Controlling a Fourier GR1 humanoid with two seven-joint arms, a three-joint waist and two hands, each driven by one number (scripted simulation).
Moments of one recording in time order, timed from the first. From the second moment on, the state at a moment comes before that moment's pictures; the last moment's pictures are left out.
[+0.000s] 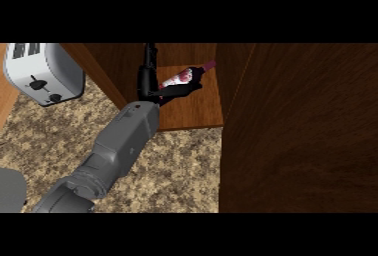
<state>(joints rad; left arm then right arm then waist) -1.10 0.00 0.04 -0.11 0.42 0.38 -0.86 -0.10 -0.03 0.07 -2.40 -0.21 0.19 0.58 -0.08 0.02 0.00</state>
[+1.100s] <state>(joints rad) -0.98 0.00 -0.14 -0.26 0.63 0.29 -0.85 -0.12 -0.03 0.11 -2.41 -0.19 0.15 0.62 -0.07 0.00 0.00</state>
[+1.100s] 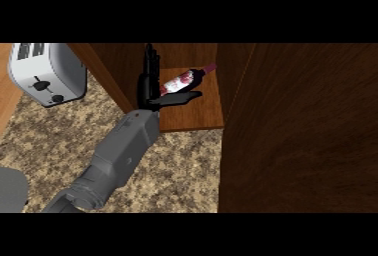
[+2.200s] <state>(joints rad) -0.41 0.02 -0.73 -1.15 0.72 0.75 -0.74 -0.07 -0.07 0.03 -2.42 -0.18 0.14 0.59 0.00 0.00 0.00</state>
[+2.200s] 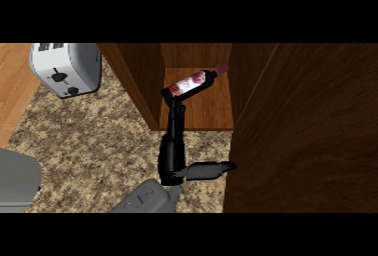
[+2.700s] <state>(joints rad) -0.20 0.10 -0.80 -1.49 0.59 0.87 -0.65 -0.07 -0.08 0.03 -2.42 -0.17 0.15 0.59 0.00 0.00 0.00</state>
